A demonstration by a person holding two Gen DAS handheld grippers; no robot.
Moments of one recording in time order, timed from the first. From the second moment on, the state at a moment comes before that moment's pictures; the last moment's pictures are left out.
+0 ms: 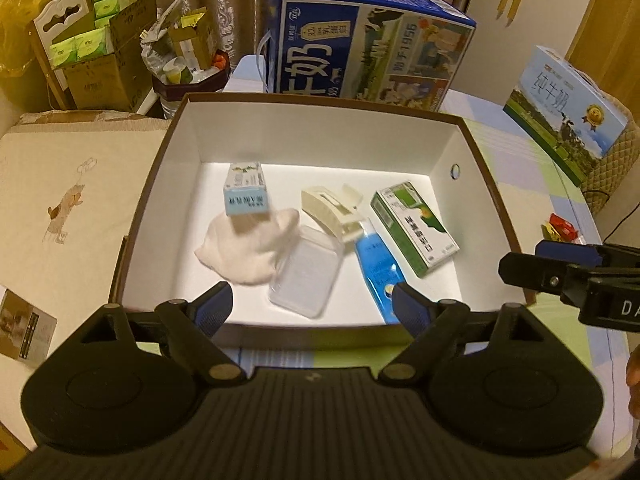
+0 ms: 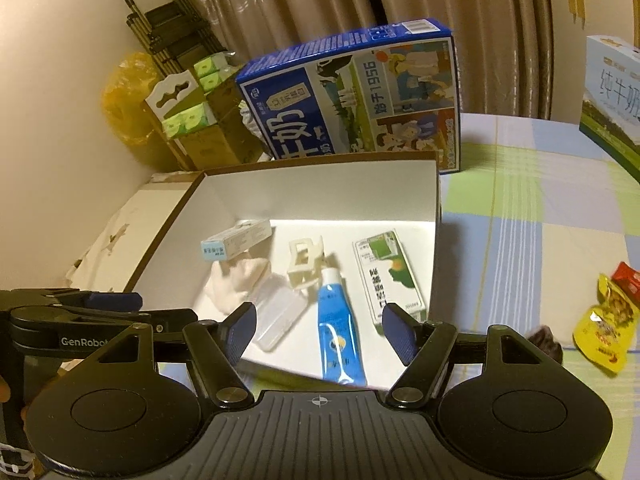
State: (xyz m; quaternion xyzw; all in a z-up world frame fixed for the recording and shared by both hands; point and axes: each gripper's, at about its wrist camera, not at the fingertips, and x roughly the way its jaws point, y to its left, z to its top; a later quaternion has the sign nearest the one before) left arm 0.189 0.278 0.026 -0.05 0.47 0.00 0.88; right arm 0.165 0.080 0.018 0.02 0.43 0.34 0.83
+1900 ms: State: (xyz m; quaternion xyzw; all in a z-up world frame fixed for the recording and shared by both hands) left arm 0.122 0.081 0.001 0.00 0.51 -0.07 0.86; right arm 0.106 -0.123 -0.006 0.06 0.50 0.28 0.82
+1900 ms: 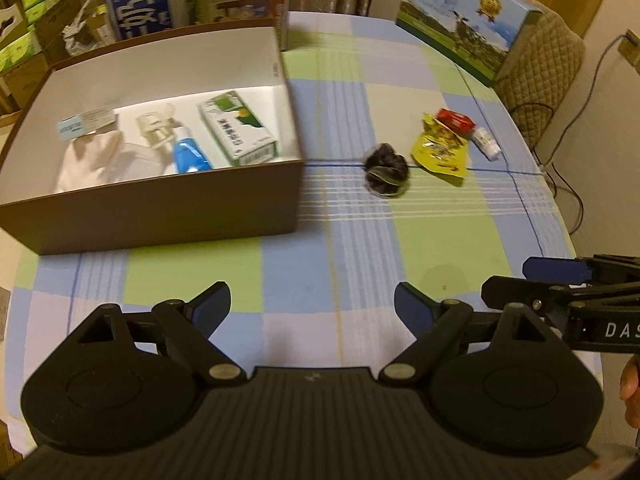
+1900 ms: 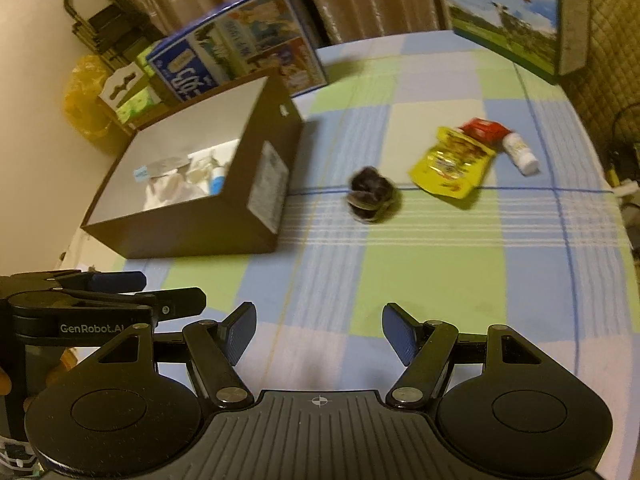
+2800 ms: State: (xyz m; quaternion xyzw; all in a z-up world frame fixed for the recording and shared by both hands) left arm 0.171 -0.023 -0.027 0.04 0.52 -0.11 0.84; right arm 0.139 -0.249 -0.019 0.13 0.46 0.16 0.86
